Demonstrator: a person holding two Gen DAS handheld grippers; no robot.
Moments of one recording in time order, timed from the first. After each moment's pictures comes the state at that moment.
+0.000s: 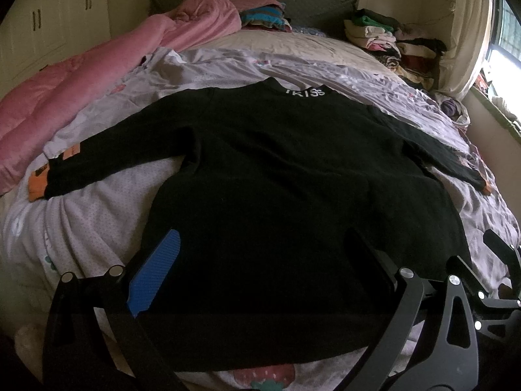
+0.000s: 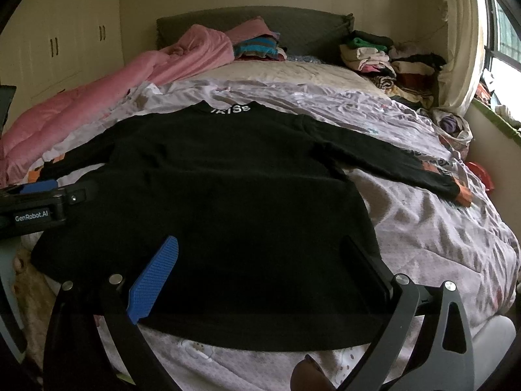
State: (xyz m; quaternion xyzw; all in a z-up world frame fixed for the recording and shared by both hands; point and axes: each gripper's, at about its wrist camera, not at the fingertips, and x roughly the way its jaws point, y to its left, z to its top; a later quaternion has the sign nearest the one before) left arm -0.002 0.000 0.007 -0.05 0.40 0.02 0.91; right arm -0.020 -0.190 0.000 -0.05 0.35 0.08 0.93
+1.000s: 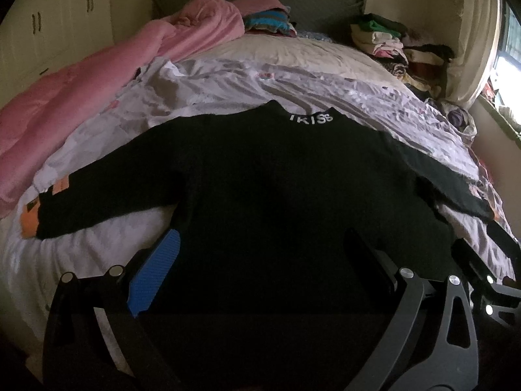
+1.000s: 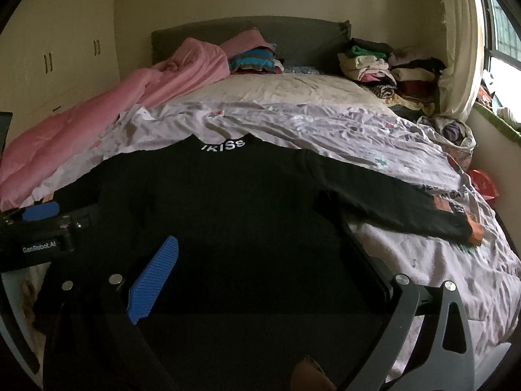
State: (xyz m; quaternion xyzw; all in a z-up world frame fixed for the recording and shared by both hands) left arm 0.068 0.006 0.030 -0.05 0.40 0.03 0.91; right arm 0.056 -0.187 0.029 -0.02 0.33 0.08 0.94
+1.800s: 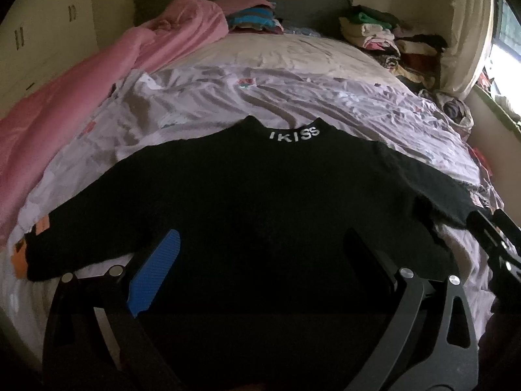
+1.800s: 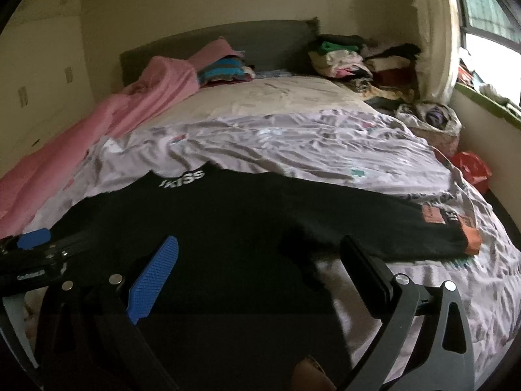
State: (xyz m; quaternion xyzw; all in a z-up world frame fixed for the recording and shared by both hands) left arm 0.130 -0.020 0.040 -0.03 0.41 0.01 0.91; right arm 0.117 -0.239 0.041 0.03 0.32 0.03 0.95
